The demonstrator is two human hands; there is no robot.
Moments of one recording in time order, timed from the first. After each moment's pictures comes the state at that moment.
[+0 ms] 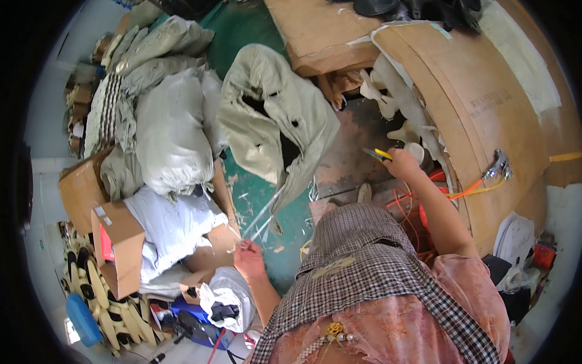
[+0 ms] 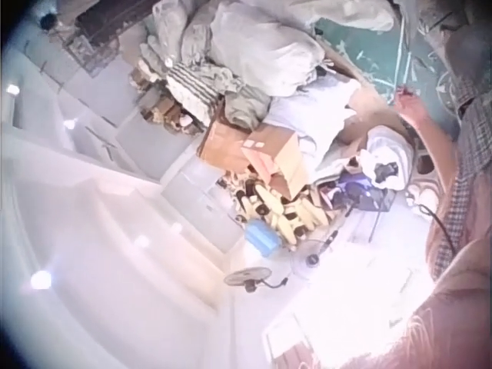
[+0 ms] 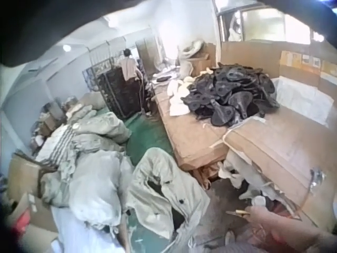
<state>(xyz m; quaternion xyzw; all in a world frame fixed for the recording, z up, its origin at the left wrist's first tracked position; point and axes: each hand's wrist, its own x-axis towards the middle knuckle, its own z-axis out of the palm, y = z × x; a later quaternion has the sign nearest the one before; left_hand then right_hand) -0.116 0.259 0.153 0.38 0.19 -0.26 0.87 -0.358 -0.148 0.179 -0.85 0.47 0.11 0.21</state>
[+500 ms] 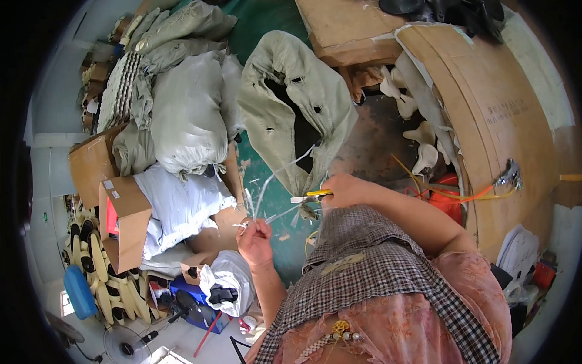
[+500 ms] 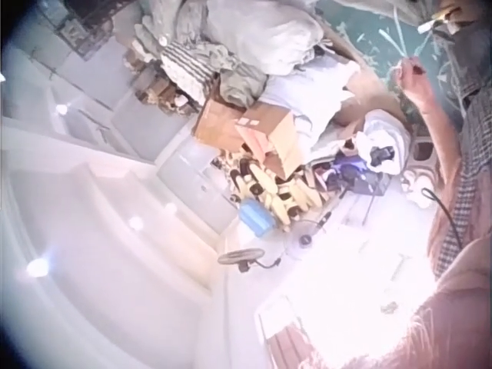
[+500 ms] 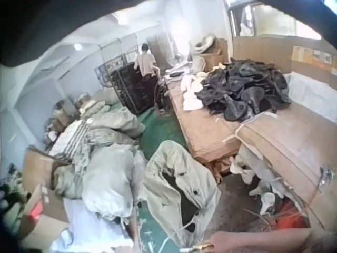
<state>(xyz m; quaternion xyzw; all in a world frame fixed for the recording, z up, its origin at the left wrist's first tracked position) -0.144 0.199 0.254 0.50 0.00 -0.30 0.81 -0.259 -0.034 0.206 -0.88 0.10 0.15 0.44</state>
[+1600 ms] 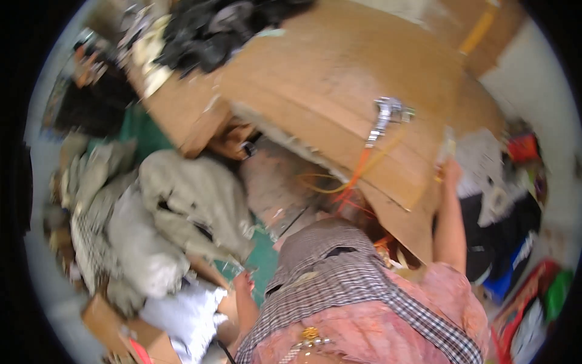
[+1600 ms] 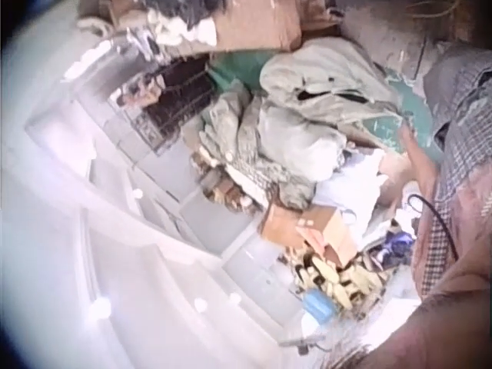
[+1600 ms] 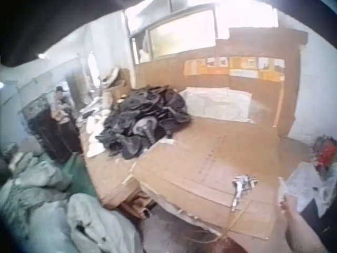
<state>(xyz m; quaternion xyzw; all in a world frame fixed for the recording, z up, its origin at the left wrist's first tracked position) -0.177 0.128 0.049 0.84 0.08 -0.44 0.30 -0.855 -0.142 0.152 -0.19 0.81 -0.50 0.25</state>
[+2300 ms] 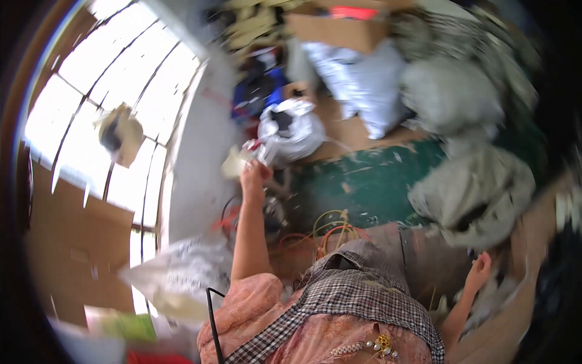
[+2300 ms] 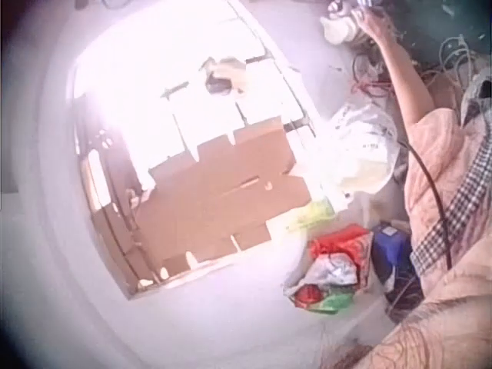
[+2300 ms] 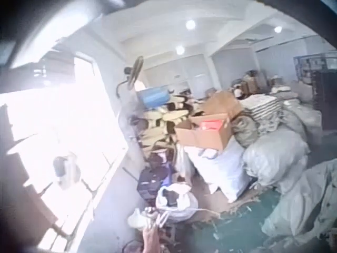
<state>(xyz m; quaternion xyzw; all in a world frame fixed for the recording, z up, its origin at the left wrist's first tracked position) -0.390 0.564 0.271 0.60 0.30 0.37 0.64 -0.309 -0.121 0.129 -0.85 0.11 -0.14 0.49</state>
